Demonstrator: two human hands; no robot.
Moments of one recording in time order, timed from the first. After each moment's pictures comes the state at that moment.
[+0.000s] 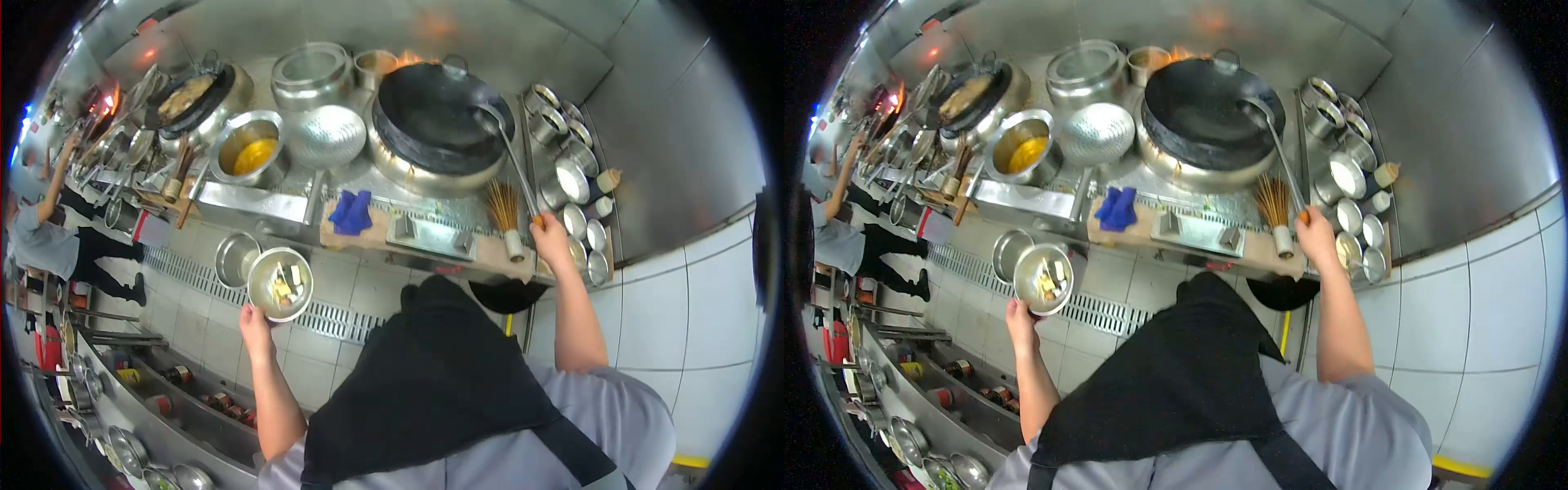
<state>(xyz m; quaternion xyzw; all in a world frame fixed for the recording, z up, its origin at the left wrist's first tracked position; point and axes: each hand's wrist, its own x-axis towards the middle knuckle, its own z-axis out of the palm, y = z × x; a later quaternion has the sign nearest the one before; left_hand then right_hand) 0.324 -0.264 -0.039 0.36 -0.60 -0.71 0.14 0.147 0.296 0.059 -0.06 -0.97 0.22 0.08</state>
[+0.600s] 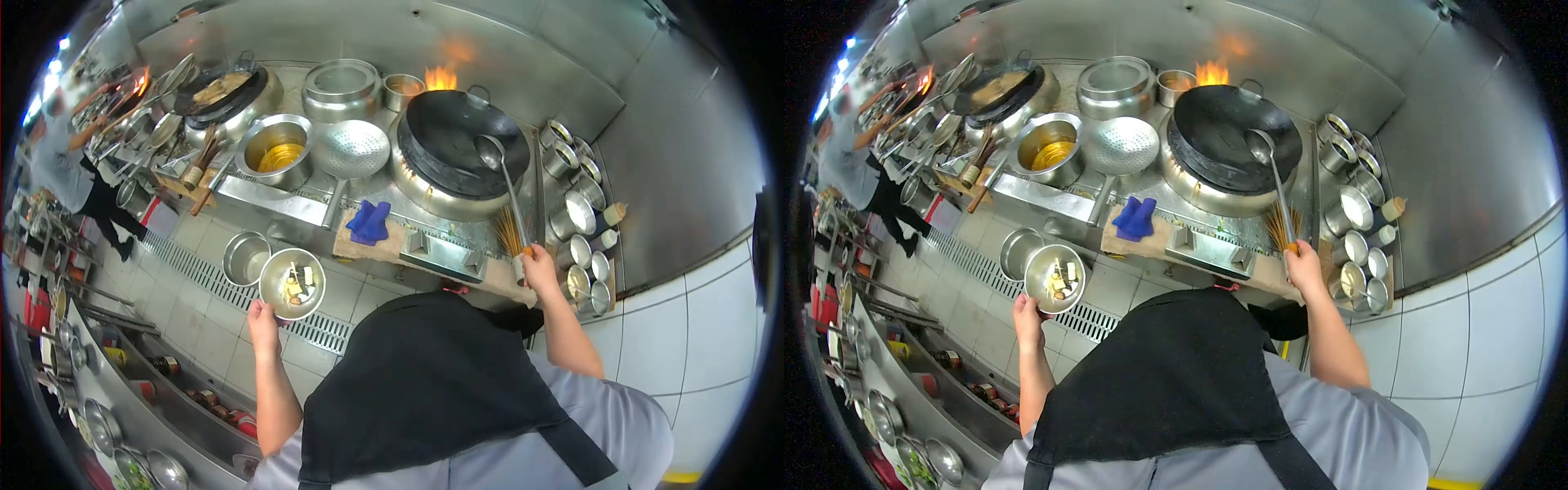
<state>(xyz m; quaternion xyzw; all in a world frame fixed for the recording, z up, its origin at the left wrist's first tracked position) 0.332 -0.258 -0.049 0.33 -0.58 -0.72 0.17 0.158 0.258 0.032 -0.14 -0.87 0.47 -0.03</state>
